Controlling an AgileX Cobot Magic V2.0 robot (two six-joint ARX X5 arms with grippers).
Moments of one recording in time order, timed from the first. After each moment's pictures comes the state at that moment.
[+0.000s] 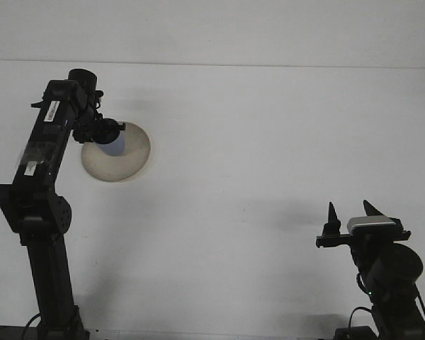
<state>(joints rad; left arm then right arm) 0.02 2.23 2.25 -1.21 -0.05 -0.01 0.10 0.50 0.57 -0.32 0.00 0.00</state>
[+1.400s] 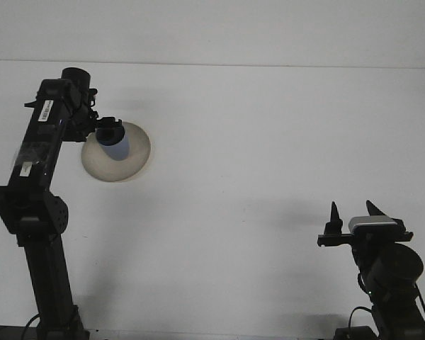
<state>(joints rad) 0.05 2.20 2.27 -1.22 -0.02 -0.04 0.10 0.50 0.57 -0.32 0.03 0.00</state>
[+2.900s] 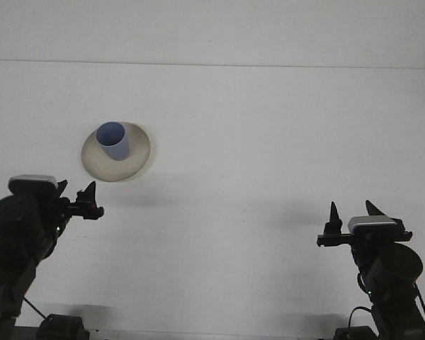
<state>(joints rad) -0.07 0.70 0.90 -0.48 0.03 -0.06 0.10 0.50 0.57 -0.32 0.03 0.00</state>
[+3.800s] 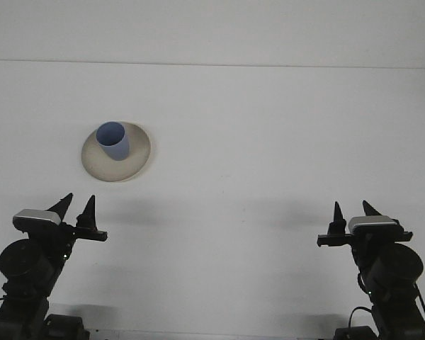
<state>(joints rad) -0.07 0.44 0.57 -0.19 0.03 -0.04 0.10 0.50 0.57 -0.32 0.03 0.00</state>
